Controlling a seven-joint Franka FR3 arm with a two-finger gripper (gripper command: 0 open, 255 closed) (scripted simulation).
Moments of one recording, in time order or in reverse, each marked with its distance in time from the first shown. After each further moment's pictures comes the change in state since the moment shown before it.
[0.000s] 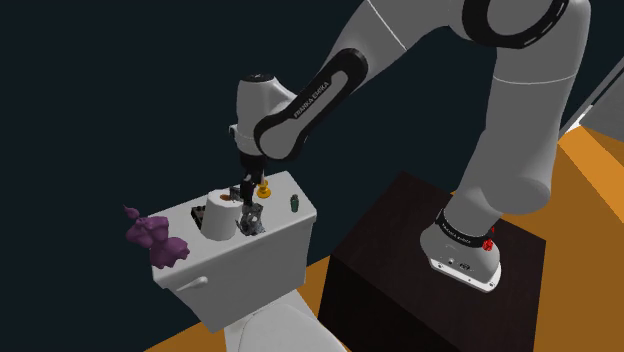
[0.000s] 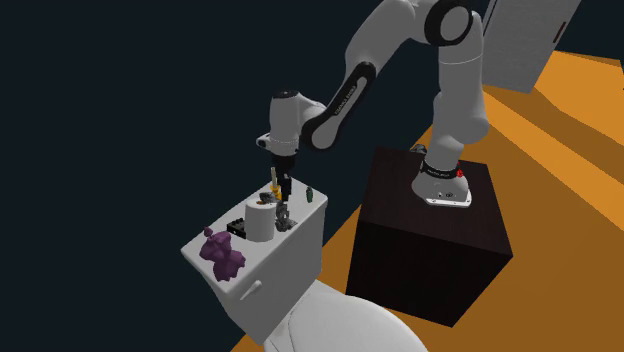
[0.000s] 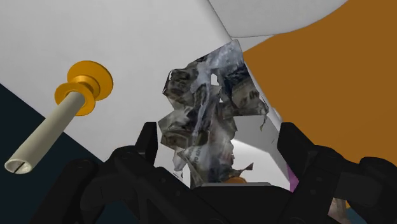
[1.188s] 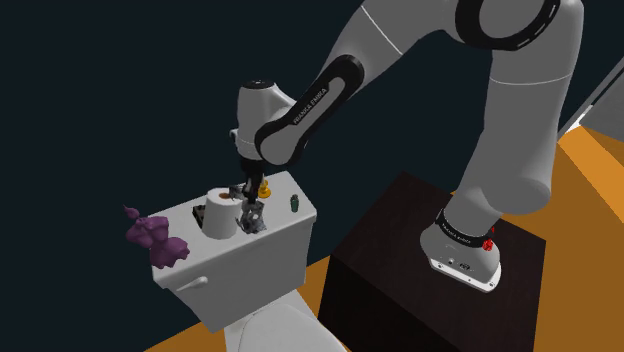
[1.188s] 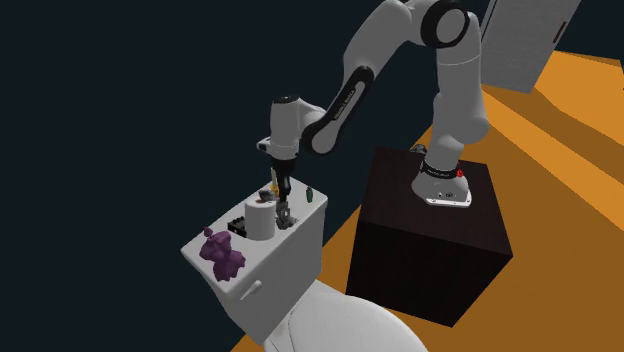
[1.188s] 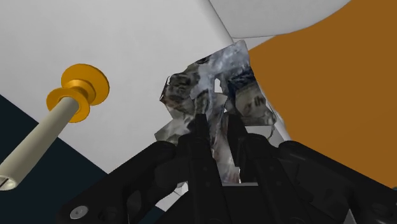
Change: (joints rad) arm 0.005 0.027 -0.003 -0.003 -0.007 0.030 0.004
